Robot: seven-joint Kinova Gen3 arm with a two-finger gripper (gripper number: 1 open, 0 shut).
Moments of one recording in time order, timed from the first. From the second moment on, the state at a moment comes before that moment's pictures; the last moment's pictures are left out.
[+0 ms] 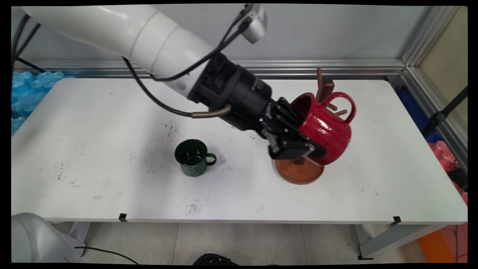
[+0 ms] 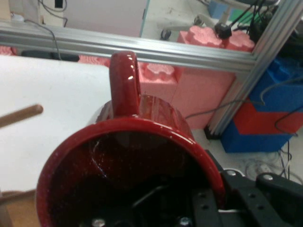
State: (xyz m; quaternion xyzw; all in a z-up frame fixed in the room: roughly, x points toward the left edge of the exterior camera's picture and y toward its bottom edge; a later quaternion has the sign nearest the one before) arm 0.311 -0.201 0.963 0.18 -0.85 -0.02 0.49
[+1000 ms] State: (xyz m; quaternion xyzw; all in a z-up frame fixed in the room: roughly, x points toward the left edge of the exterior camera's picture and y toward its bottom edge) arm 0.372 -0.186 1.001 0.17 -0.89 0.00 0.42
